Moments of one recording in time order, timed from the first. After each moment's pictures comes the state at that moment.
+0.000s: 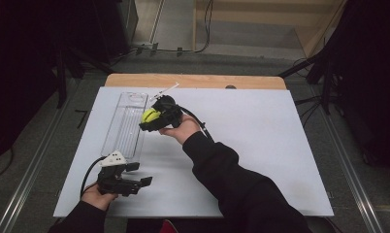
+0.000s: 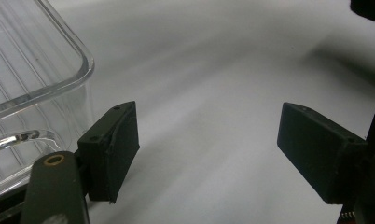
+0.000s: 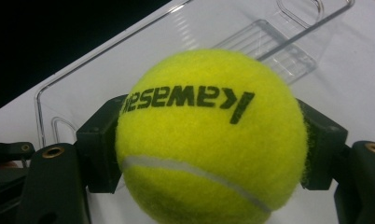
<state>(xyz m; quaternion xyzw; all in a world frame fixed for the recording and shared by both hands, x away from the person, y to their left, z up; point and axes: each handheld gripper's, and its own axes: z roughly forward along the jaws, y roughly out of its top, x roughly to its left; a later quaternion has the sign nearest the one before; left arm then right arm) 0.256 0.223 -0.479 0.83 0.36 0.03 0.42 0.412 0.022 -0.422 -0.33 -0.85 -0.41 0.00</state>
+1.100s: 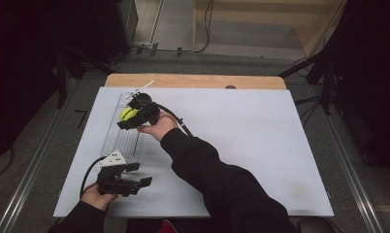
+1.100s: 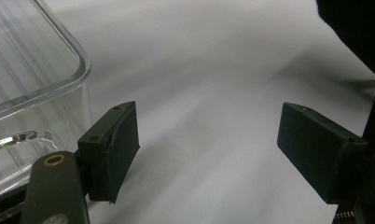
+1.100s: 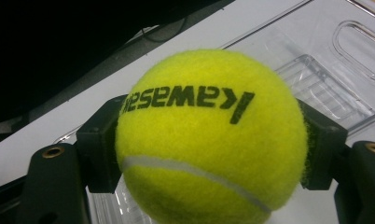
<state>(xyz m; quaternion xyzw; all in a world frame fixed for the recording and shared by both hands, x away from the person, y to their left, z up) 0.256 0.224 -0.478 0.83 0.36 0.03 0.42 0.423 0.084 -0.417 -0.32 -0.86 -0.41 0.01</state>
